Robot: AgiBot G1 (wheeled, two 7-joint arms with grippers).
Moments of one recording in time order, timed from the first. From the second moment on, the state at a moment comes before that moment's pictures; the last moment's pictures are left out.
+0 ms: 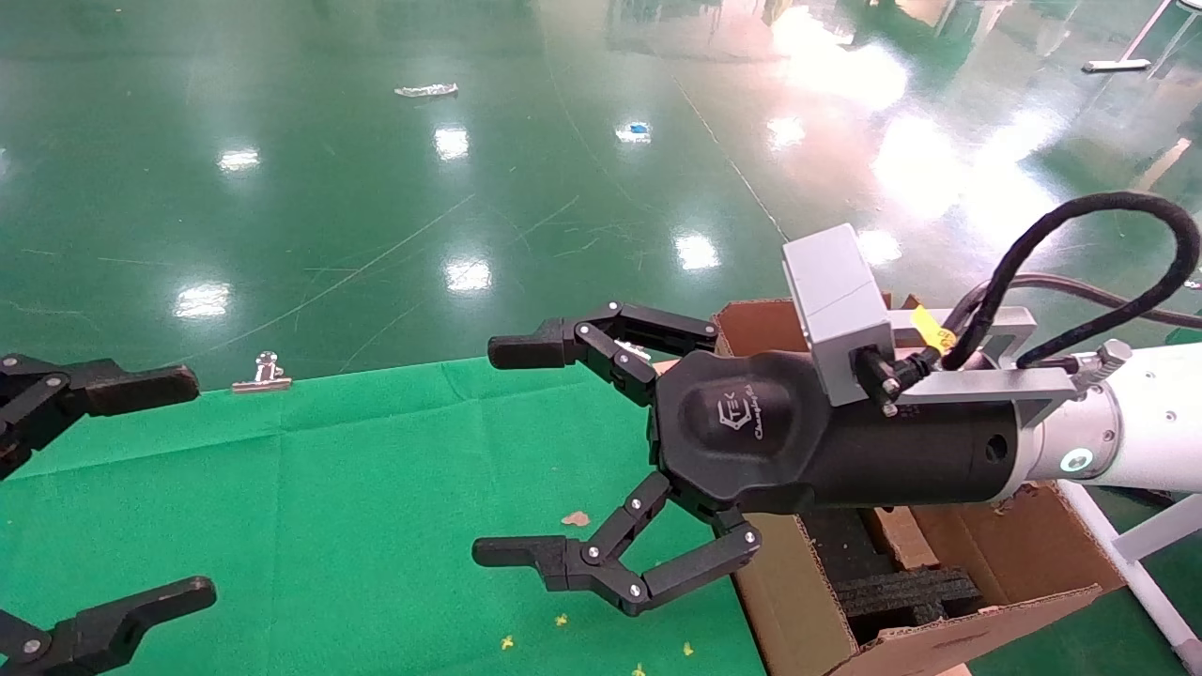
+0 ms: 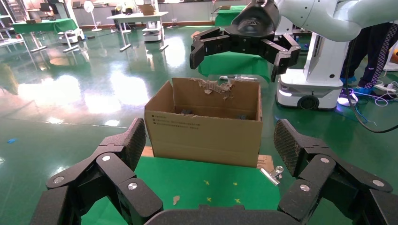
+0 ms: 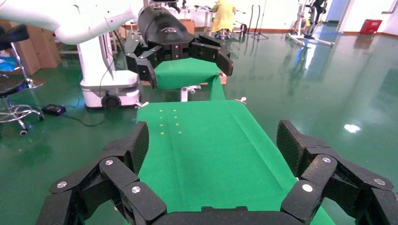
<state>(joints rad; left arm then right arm) -1.08 0.60 0.30 -1.28 0.72 1.49 -0.18 1.06 -0.61 -0.27 1.29 -0.73 -1.50 0.18</state>
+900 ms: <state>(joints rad) -1.08 0.60 0.30 -1.28 0.72 1.49 -0.18 1.07 -0.61 -0.28 1.29 -0.73 -1.50 0.19</state>
